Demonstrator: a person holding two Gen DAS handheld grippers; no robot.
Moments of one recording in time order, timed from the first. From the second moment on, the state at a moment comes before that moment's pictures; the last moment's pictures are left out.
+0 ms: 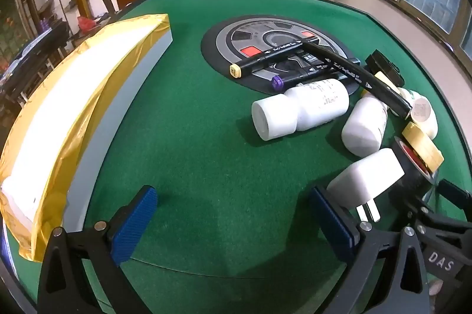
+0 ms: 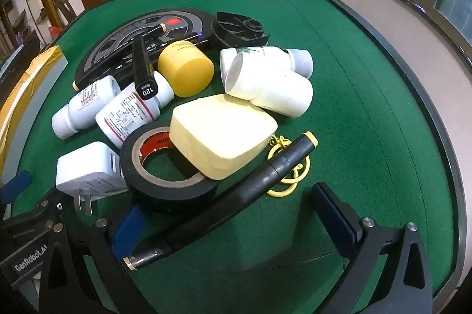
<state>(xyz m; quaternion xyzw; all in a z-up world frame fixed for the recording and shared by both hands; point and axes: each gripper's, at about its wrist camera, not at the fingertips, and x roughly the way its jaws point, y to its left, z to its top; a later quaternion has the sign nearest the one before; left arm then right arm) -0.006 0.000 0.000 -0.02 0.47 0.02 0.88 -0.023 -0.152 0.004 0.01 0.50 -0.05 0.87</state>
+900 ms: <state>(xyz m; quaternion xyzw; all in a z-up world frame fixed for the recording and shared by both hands) -0.099 -0.004 0.091 0.05 0.28 -0.04 0.96 -0.116 -0.226 0.098 0.06 0.28 -0.10 0.95</state>
